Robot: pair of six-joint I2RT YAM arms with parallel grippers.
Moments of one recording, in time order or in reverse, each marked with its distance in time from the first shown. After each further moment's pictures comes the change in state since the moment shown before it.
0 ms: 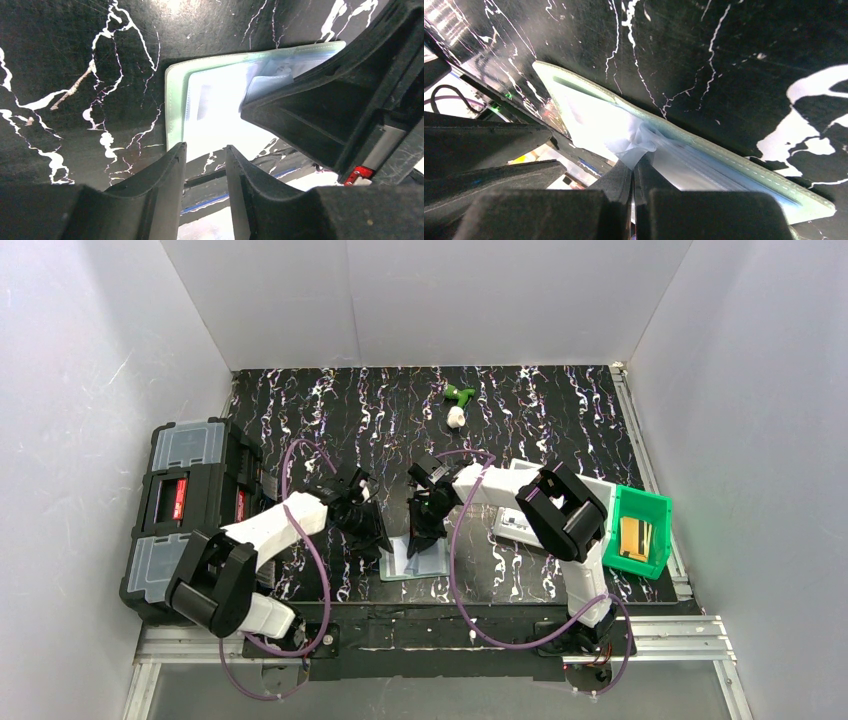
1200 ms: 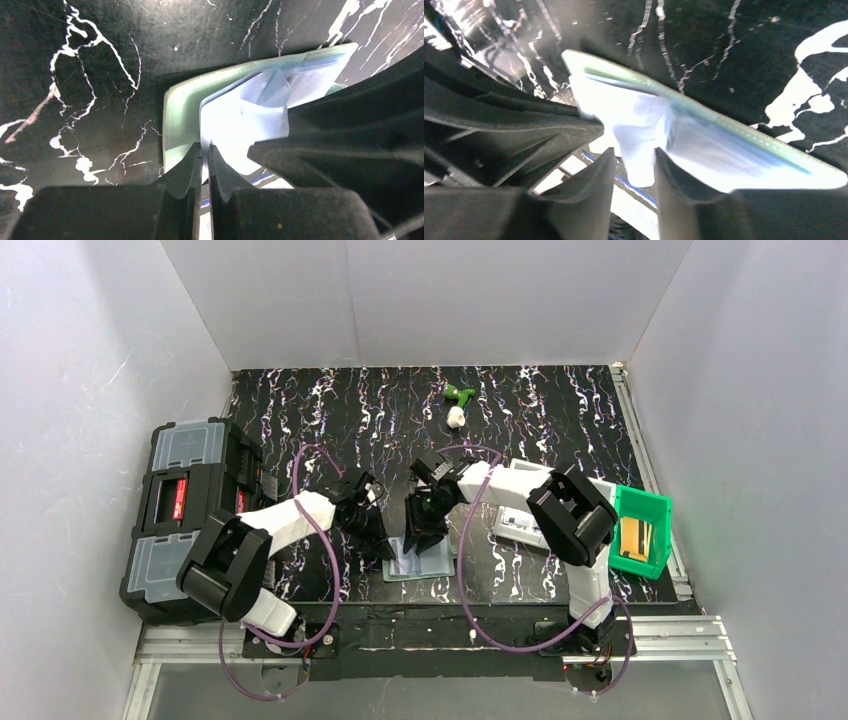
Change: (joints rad) left arm -0.008 0.093 -0.023 0.087 0.057 -0.020; right arm -0.009 -0.057 -0.012 -0.012 0.004 -0.011
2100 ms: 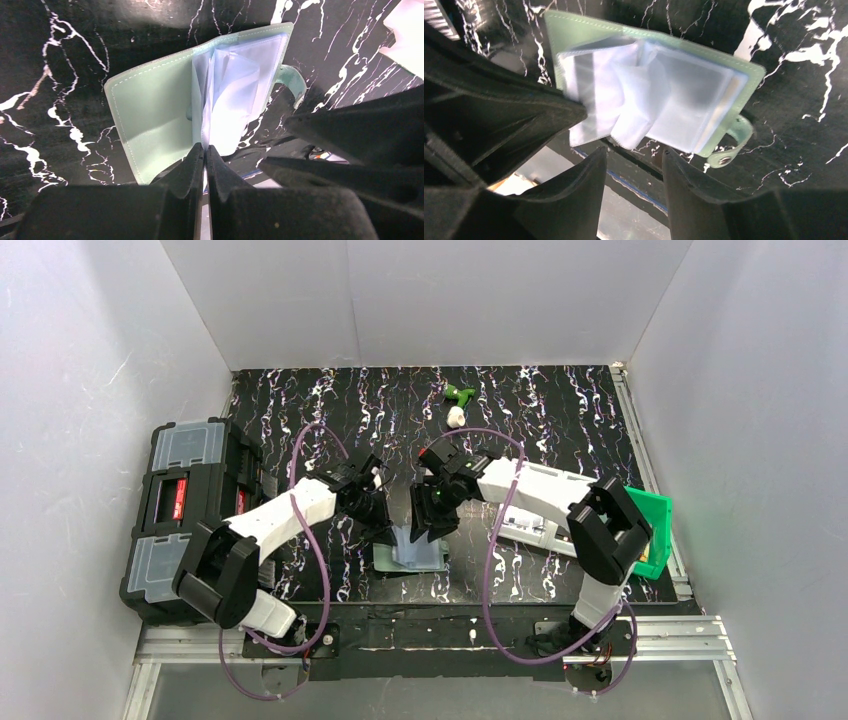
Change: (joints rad) left arm -0.043 -0.041 0.181 -0.188 -0.068 0.035; right arm 0.009 -0.189 -0.004 -0.104 0.150 -0.077
